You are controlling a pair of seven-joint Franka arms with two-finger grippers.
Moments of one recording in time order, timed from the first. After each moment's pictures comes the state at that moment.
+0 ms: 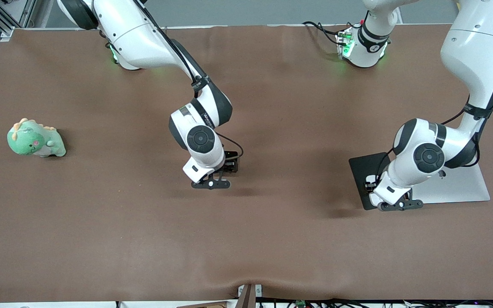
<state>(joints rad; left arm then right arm) 0.29 0.59 -0.46 -1.82 0.42 2.34 -0.46 0.65 0.75 -0.03 -1.45 0.06 2.15 0.59</state>
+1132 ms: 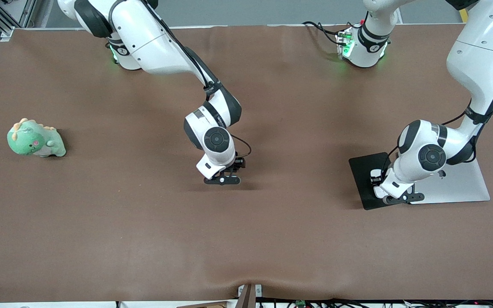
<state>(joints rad) 0.38 0.64 -0.46 -1.92 0.48 2.43 -0.46 0.69 0.84 -0.03 -1.45 0.06 2.21 0.66</state>
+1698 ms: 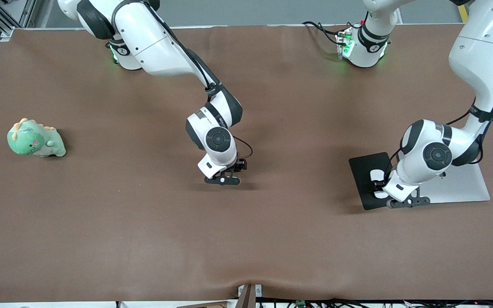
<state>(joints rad) 0.38 0.59 -0.49 -1.85 0.48 2.42 -0.46 0.70 0.85 -0.03 -1.45 0.06 2.25 0.71</state>
